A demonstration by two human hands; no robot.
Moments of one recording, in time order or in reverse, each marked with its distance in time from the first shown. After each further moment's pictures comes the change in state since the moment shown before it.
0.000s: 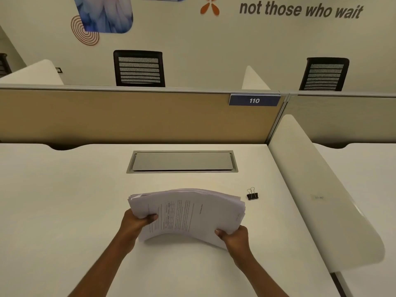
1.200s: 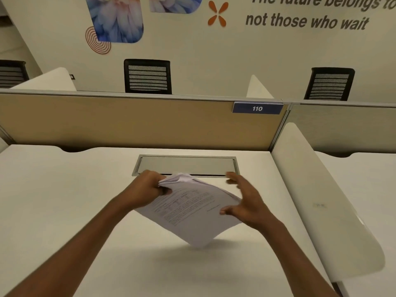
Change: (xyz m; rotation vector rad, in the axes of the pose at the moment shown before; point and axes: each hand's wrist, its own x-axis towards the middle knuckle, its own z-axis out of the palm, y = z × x) left_hand -0.003 0.151 0.032 0.973 -0.247 0.379; right_hand 0.011 -0.134 -0.037 -0.637 -0.228 -0.710
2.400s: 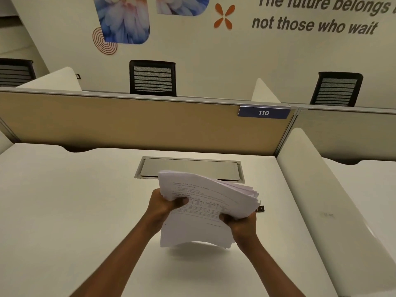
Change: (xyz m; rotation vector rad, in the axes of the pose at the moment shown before) left_hand 0.001 -0.014 0.077 -1.011 0.225 -0.104; right_hand -0.012 -0.001 0.060 0.700 0.329 0.273
